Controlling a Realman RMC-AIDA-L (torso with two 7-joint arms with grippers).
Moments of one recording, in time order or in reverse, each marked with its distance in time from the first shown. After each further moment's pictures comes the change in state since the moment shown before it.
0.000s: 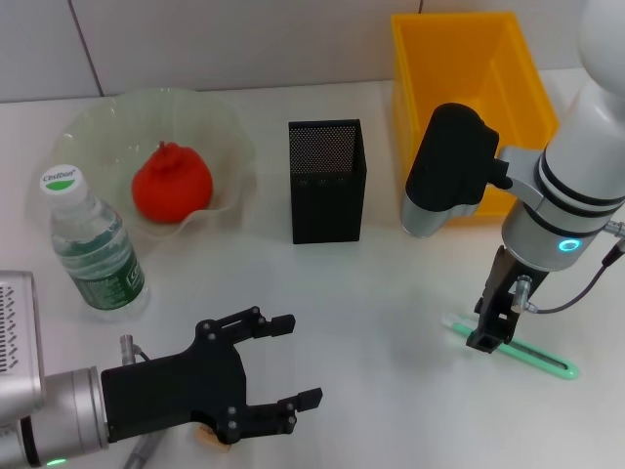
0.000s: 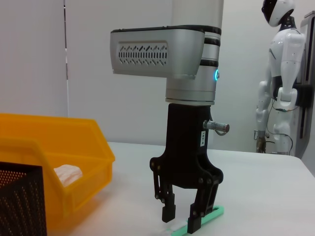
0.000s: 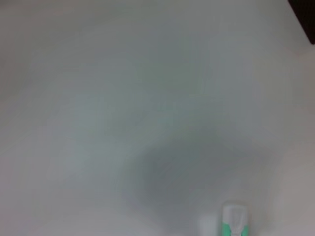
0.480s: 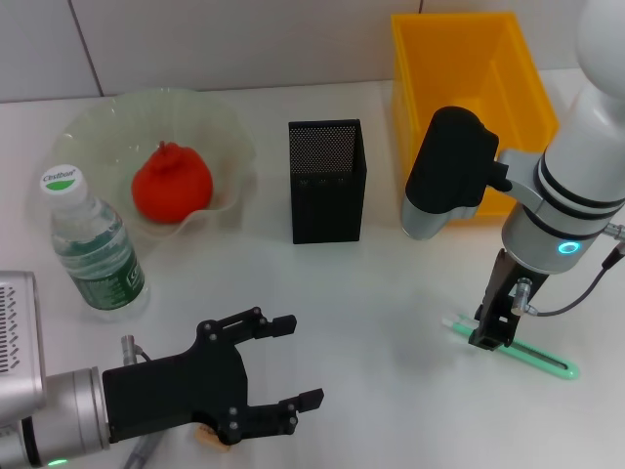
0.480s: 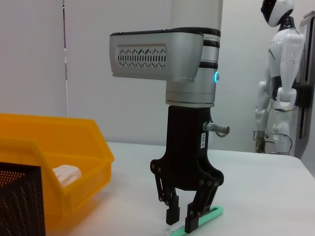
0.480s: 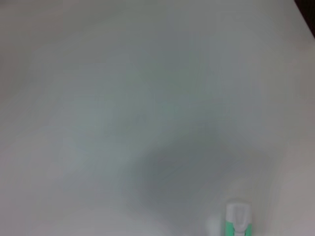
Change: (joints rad) left arm -0.002 -0.001 0.002 0.000 0.000 -0.001 0.000; right arm 0.002 0.000 -0.002 0.012 0.002 0.003 0.003
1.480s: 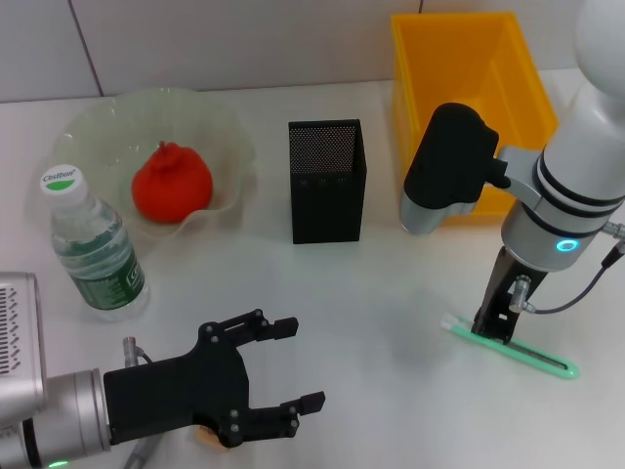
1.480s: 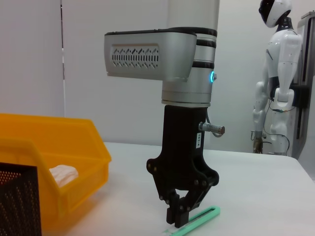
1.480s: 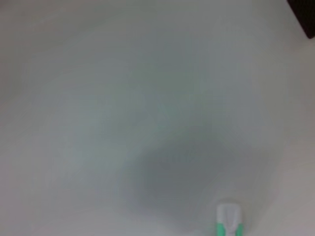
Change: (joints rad) left arm 0.000 -0.001 0.005 0.000 0.000 0.003 -0.003; right arm 0.006 -0.002 -0.003 0.003 -0.002 0.002 0.027
